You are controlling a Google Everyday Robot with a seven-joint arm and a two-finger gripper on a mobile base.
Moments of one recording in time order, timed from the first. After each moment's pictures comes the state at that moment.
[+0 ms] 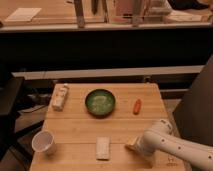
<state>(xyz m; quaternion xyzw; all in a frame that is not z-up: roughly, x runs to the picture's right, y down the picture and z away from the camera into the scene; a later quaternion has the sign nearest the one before) 0.170 0.341 0.755 -0.27 -0.24 -0.38 0.85</state>
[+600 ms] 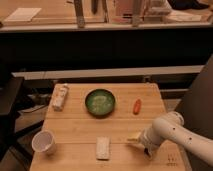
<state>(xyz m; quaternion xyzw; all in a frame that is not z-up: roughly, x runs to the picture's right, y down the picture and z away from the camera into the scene) 0.183 0.305 0.729 -0.26 -0.27 -0.36 0.85</state>
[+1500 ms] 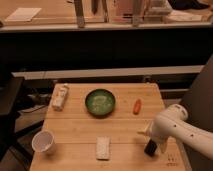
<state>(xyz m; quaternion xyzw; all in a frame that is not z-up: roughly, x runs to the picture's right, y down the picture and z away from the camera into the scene) 0.241 0.267 0.737 -0.27 -0.15 -0.37 0.88</state>
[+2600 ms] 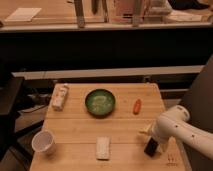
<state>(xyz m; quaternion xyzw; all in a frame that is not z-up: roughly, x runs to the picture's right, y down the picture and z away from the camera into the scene) 0.253 0.276 0.752 -0.27 -0.15 -0.37 0.87</state>
